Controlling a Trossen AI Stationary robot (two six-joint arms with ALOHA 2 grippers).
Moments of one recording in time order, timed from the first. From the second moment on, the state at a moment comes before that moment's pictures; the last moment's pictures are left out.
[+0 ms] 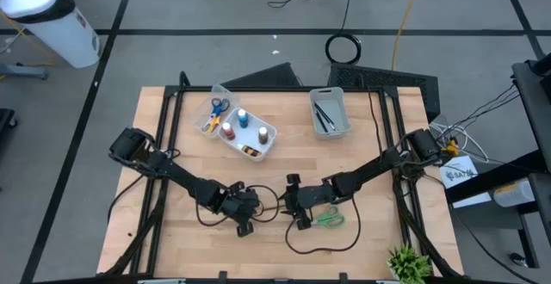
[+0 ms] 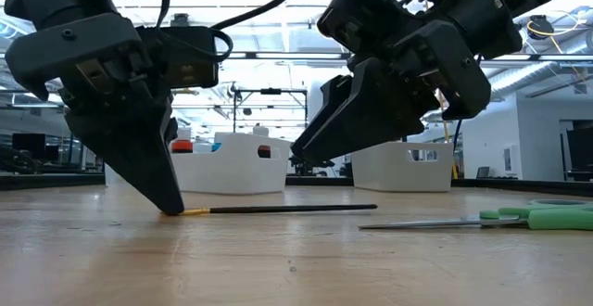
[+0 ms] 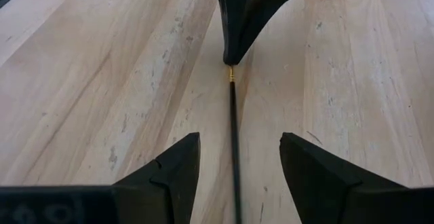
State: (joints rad) left arm -0.46 1.79 0.87 -0.10 -0.18 -0.69; right arm 0.34 1.87 0.93 0.32 0.13 0.01
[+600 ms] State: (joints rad) left arm -0.46 1.80 0.87 -0.16 -0.18 -0.72; right arm 0.31 1.72 0.91 -0.09 0.13 0.35
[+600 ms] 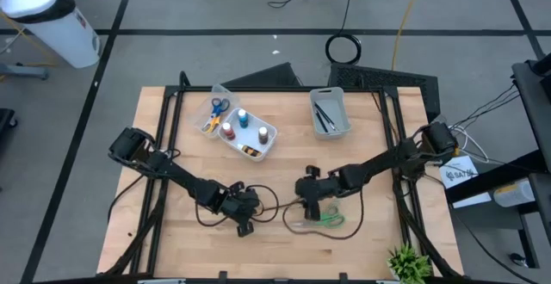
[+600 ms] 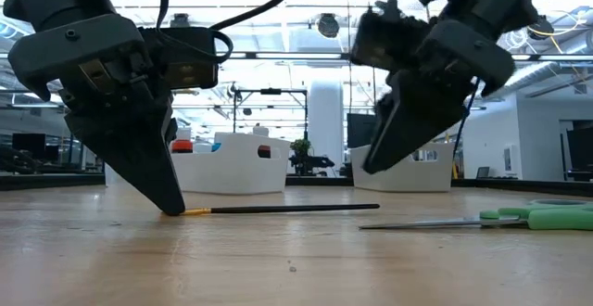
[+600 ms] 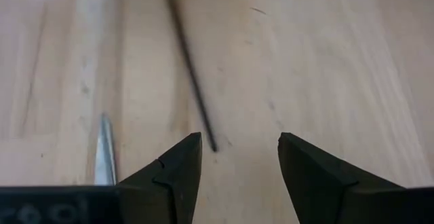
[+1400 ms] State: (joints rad) left arm -0.46 1.82 0.87 -0.16 -0.18 -0.73; right arm 0.26 1.83 0.69 0.41 -0.15 0.79
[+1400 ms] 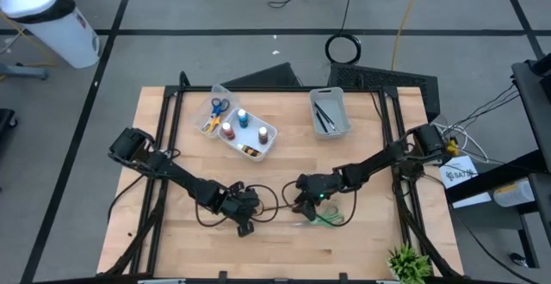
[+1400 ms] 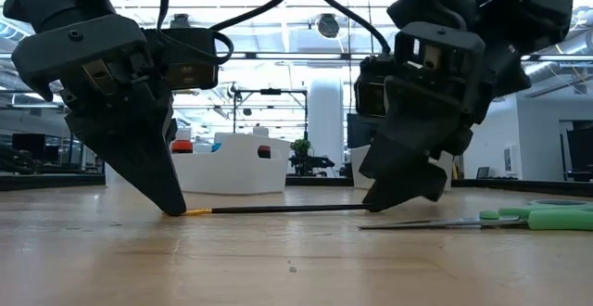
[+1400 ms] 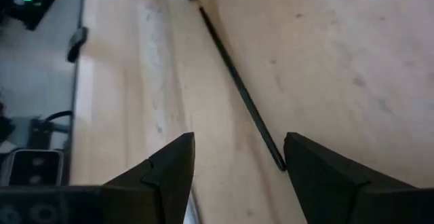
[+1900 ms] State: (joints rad) left arm -0.45 1.84 0.87 -0.16 -0.18 -0.74; right arm 0.34 1.85 0.70 0.42 -0.08 0.46
